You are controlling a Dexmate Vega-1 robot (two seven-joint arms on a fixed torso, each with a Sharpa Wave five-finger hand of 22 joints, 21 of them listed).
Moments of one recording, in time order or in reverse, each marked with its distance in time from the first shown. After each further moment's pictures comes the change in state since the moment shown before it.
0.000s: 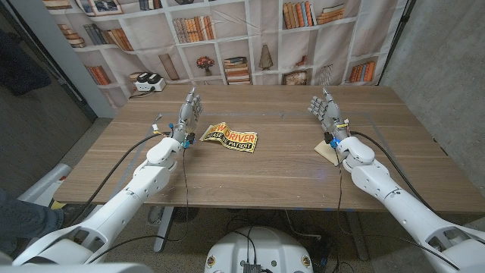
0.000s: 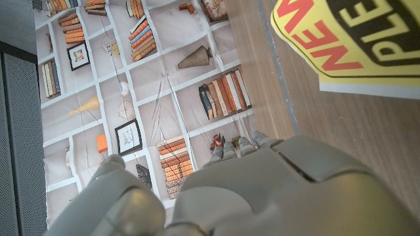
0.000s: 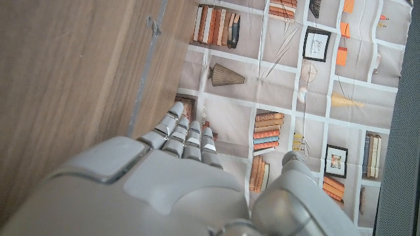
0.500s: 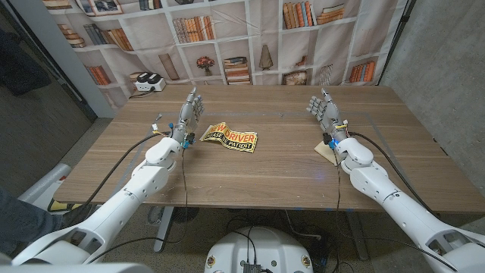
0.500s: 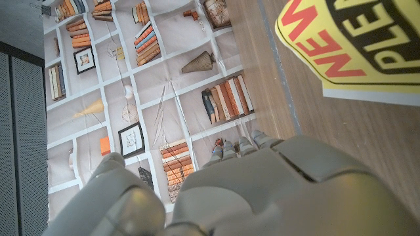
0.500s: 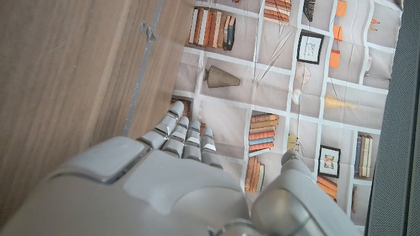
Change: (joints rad) left arm 0.009 0.014 -0.003 -0.021 -0.016 0.008 -0.029; left_hand 0.016 0.007 -0.003 -0.003 0.008 0.015 0.003 0.004 0.000 0.018 -0.010 0.008 0.000 0.000 0.000 0.007 0.000 0.014 0.002 0.008 0.000; right arm -0.021 -0.001 -0.002 -0.035 -0.010 0.014 -0.016; right_hand 0.005 0.005 0.004 -0.004 0.000 0.006 -0.006 0.000 0.000 0.018 -0.004 0.000 0.000 0.010 -0.007 0.000 0.000 0.012 0.002 0.000 0.000
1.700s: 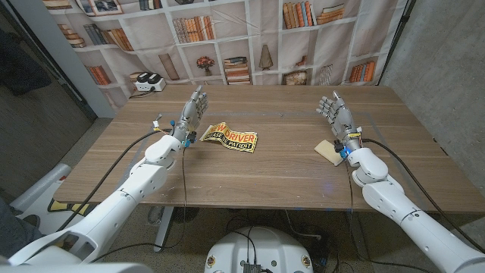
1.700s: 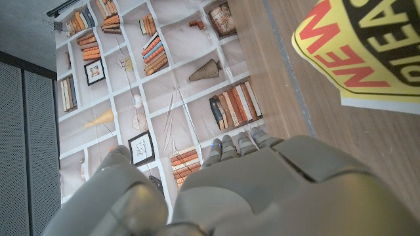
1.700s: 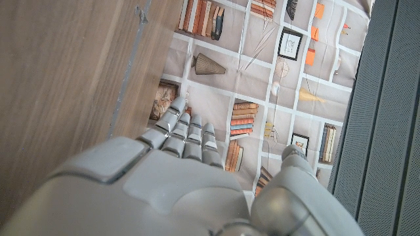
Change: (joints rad) left arm 0.030 0.035 0.002 -0.106 0.021 0.031 0.039; left_hand 0.047 0.037 0.000 -0.020 0.023 0.089 0.007 0.015 0.000 0.075 0.015 0.008 -0.003 0.065 0.003 0.005 0.000 0.038 -0.002 0.000 0.000; right arm -0.173 -0.078 0.072 -0.149 -0.034 0.117 -0.052; right_hand 0.032 0.005 0.004 -0.021 -0.005 0.073 -0.023 0.011 0.000 0.082 -0.014 0.021 0.000 0.066 -0.020 0.000 0.000 0.071 -0.004 -0.012 0.000
